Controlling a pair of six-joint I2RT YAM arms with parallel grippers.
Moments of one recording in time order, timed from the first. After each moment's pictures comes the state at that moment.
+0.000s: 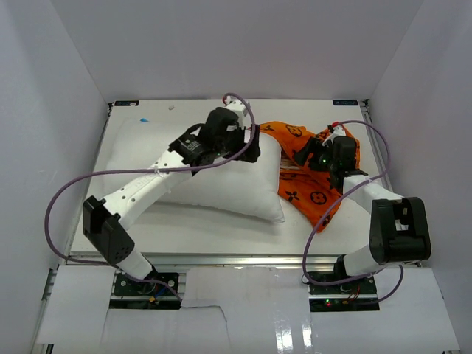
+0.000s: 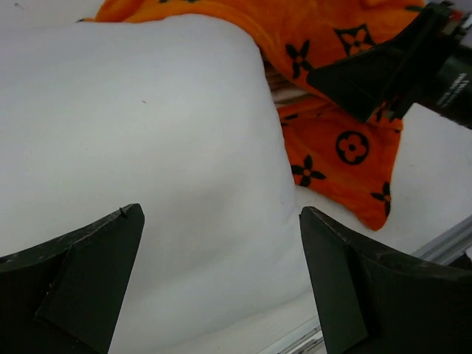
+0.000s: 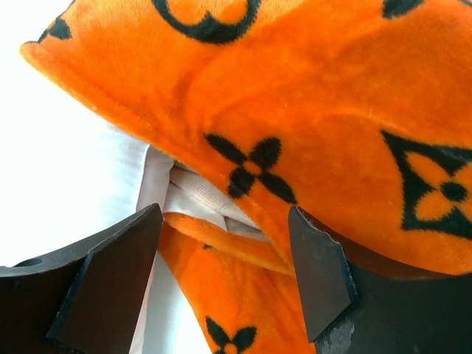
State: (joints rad) left arm -0.73 1.57 1.56 -0.55 -0.08 -0.37; right arm 0.11 1.48 0.76 0.24 -0.30 0.41
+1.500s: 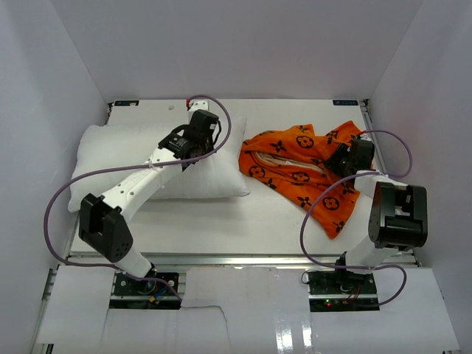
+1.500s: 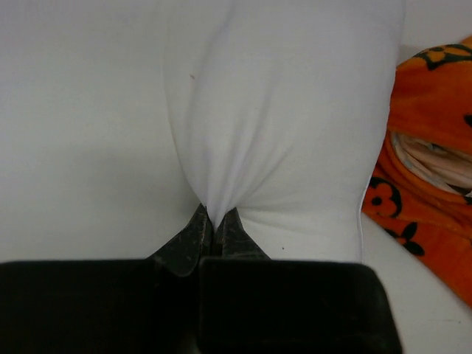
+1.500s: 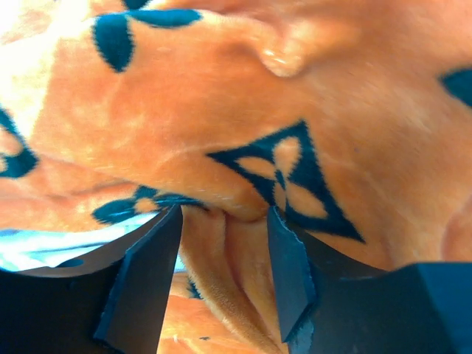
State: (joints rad) left arm -0.60 1.55 1.44 -0.62 -0.48 -0.46; right arm -0.08 1.60 0.79 0.14 -0.08 0.44
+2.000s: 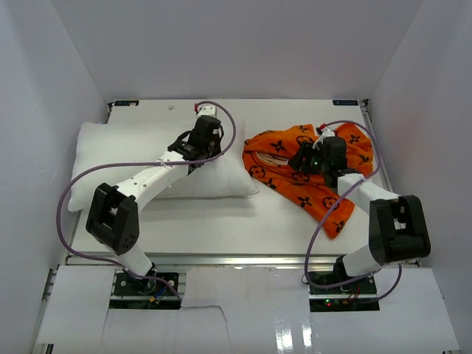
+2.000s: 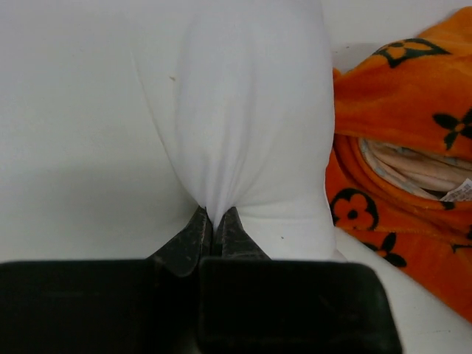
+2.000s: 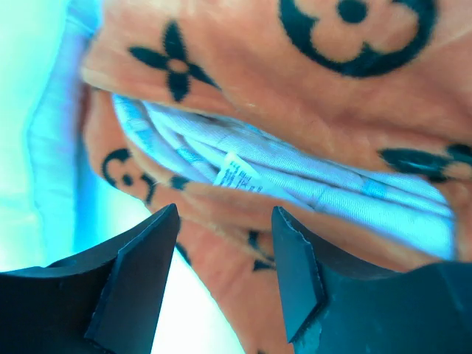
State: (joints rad) left arm -0.57 1.65 1.31 -0.31 -0.32 -0.42; right arm 0.19 1.50 0.79 0.15 -0.25 0.36
